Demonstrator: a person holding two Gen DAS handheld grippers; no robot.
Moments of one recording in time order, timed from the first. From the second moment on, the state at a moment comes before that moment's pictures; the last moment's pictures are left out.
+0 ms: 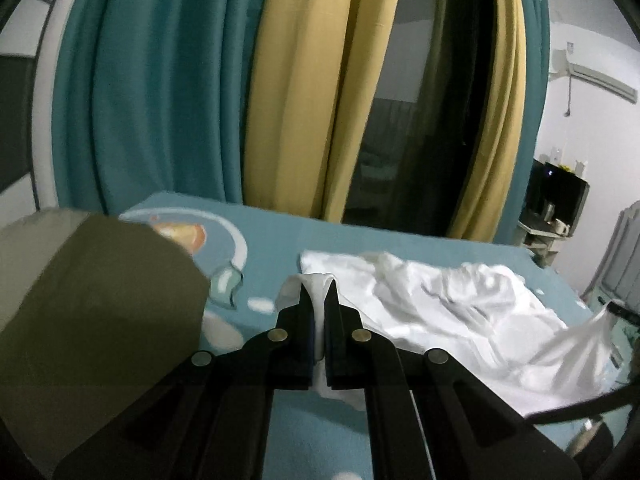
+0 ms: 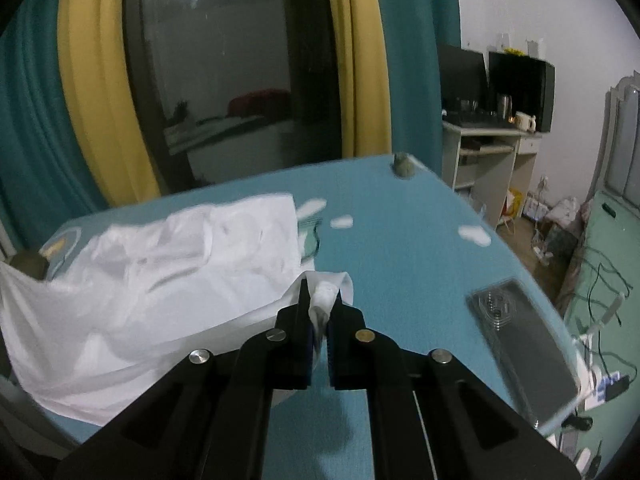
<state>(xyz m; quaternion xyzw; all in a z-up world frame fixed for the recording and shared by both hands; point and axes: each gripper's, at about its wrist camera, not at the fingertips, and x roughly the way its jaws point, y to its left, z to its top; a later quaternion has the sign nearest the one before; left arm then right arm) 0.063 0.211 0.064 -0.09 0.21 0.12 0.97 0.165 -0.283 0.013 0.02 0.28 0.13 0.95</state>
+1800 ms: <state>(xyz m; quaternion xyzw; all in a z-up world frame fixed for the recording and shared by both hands) 0.248 0.288 -0.017 -0.18 0.38 0.10 0.90 0.330 -0.248 -0.038 0.06 0.42 0.15 0.89</state>
